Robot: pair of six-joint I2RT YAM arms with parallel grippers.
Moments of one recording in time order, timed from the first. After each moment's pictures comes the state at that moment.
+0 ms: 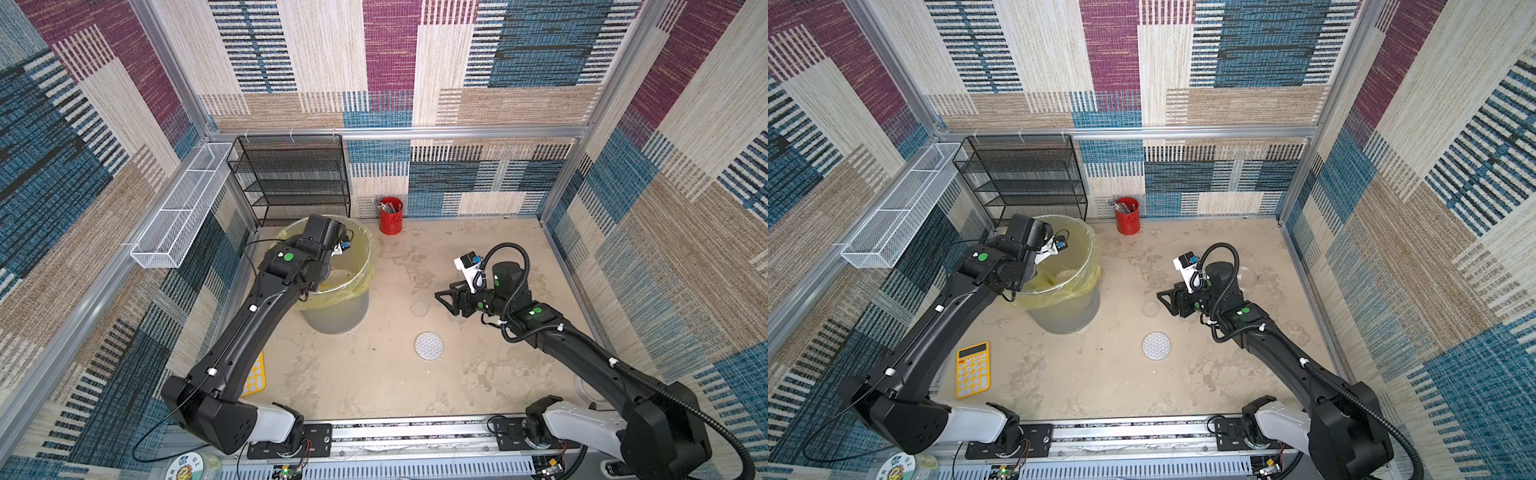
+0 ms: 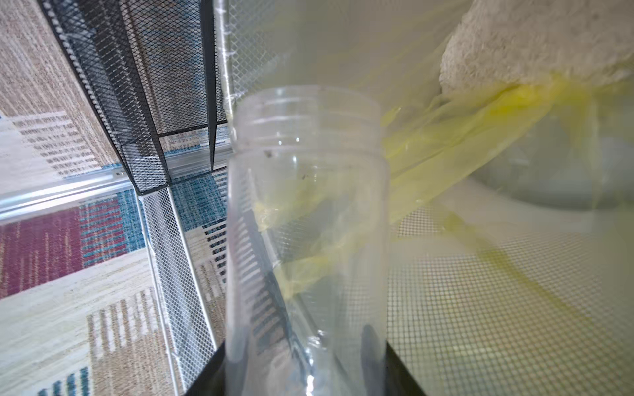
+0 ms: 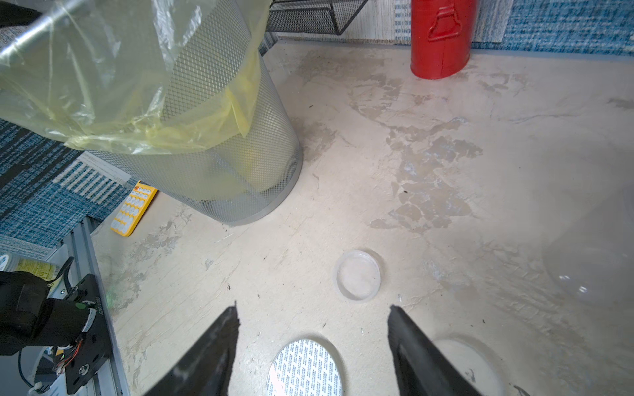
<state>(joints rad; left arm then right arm) -0.43 1.38 1.58 -1.09 -0.77 0.86 0.40 1.15 0.76 -0.13 -0.46 0.15</state>
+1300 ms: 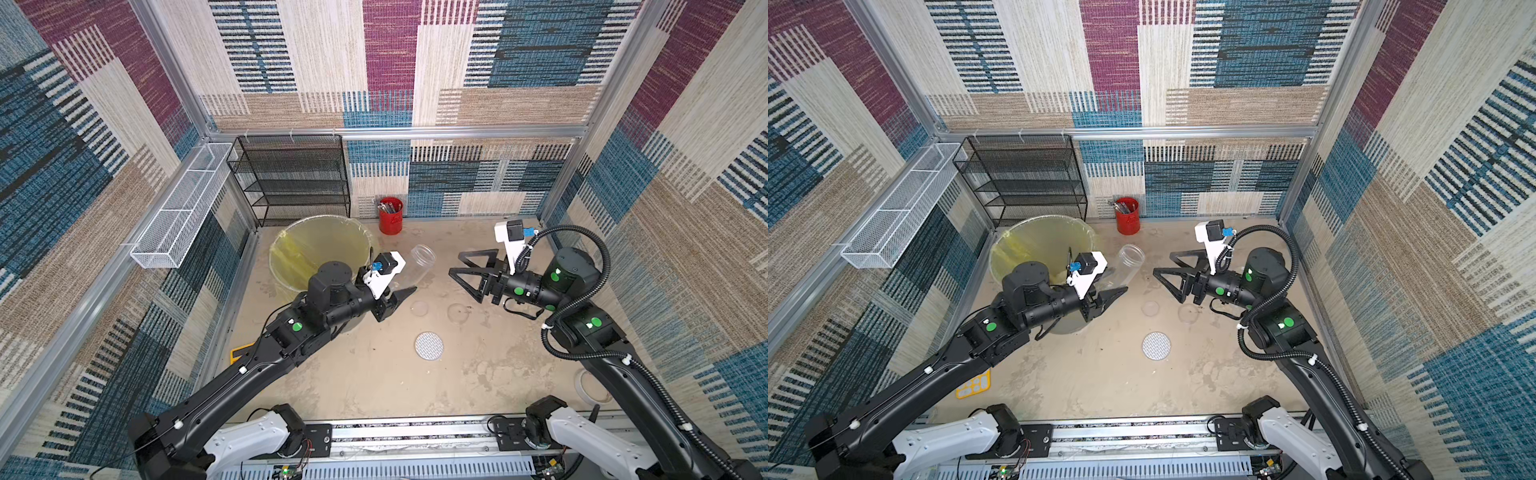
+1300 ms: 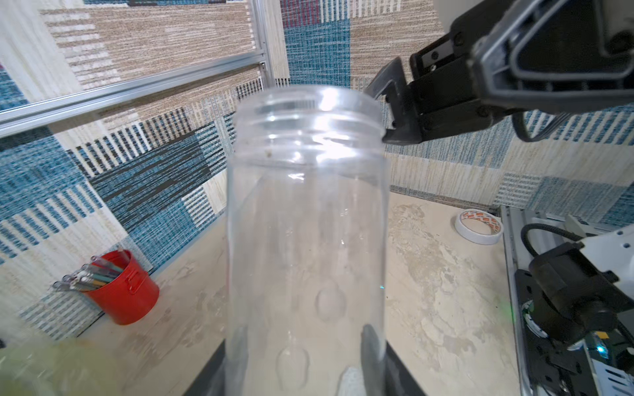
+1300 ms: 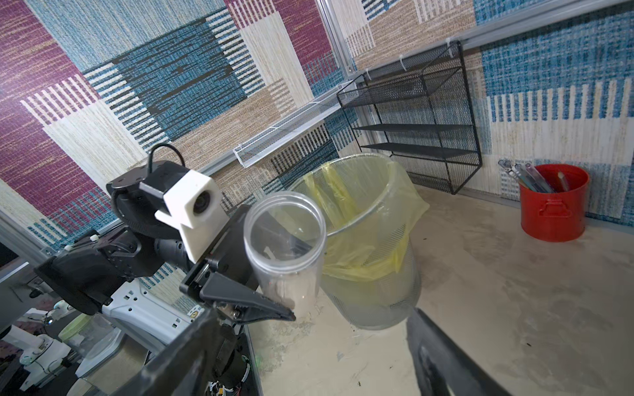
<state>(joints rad) -0.79 1.08 1.04 -0.16 0.21 0.18 0.40 0.91 1.02 -0.14 -0.70 0.45</state>
